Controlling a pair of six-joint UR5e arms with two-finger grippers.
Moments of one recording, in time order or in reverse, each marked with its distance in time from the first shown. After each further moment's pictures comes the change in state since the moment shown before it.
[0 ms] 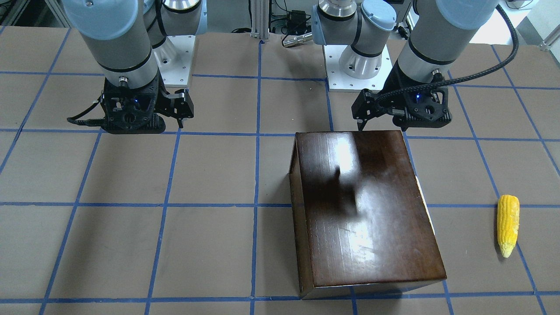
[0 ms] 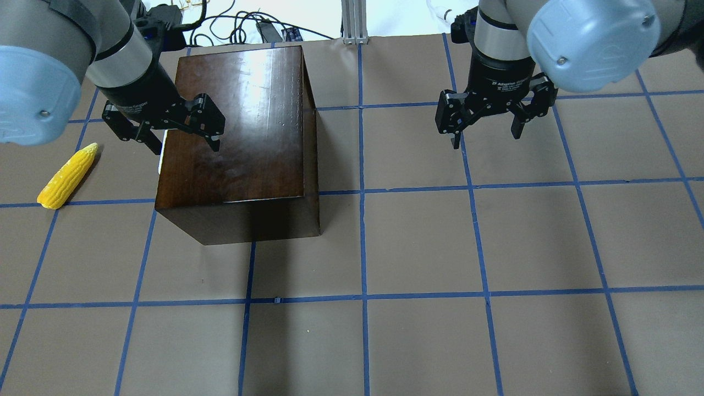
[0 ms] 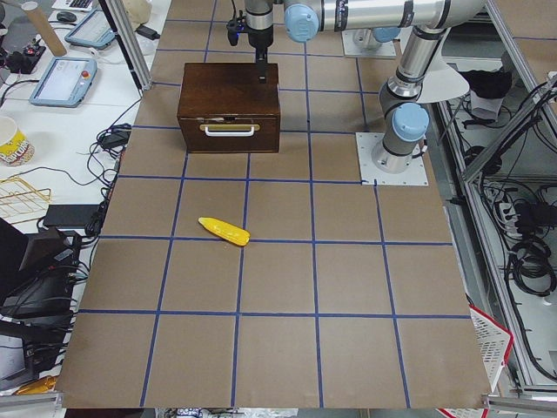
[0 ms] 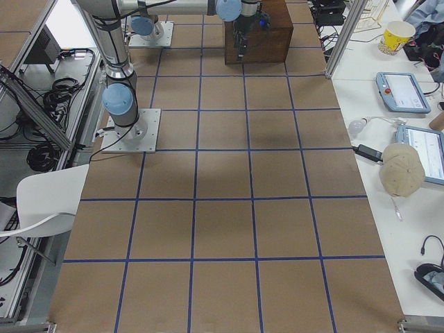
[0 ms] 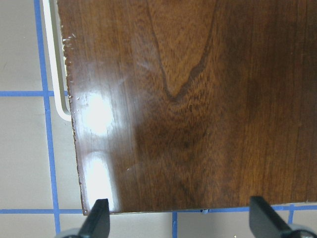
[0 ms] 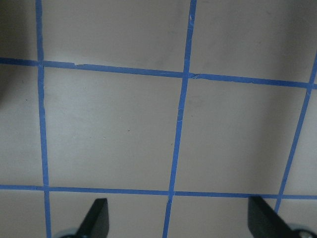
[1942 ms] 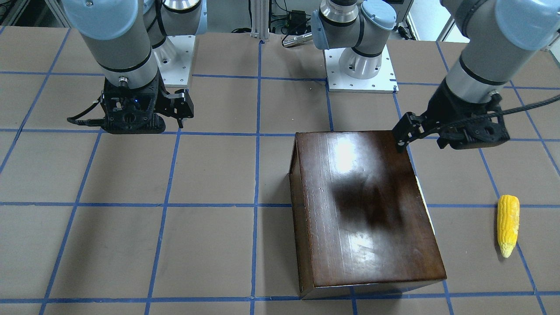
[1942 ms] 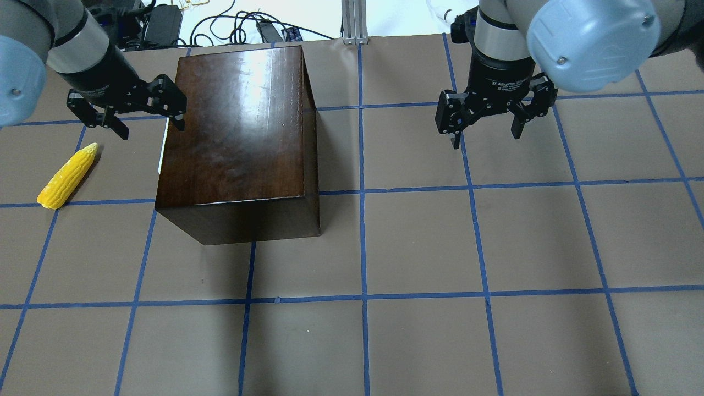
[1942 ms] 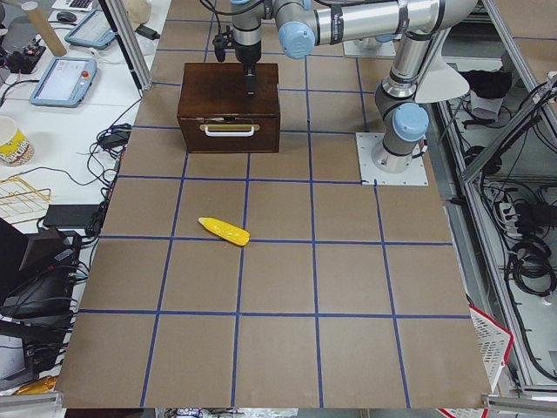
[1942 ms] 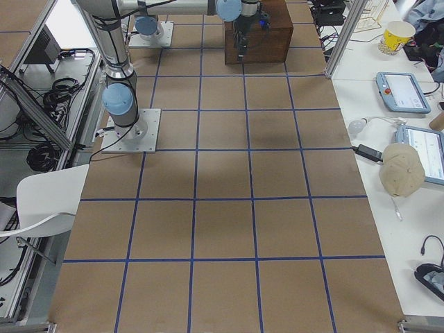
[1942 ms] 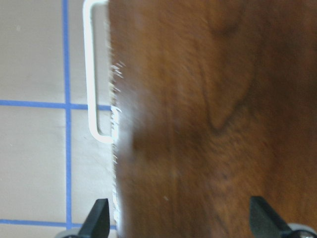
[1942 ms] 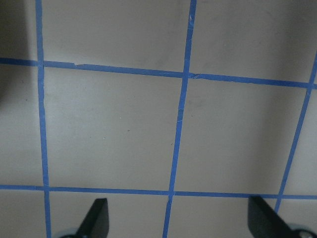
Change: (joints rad) left arm 0.158 -0.051 0.039 0.069 -0.003 0.030; right arm 0.000 0.000 0.000 0.000 0.000 0.000
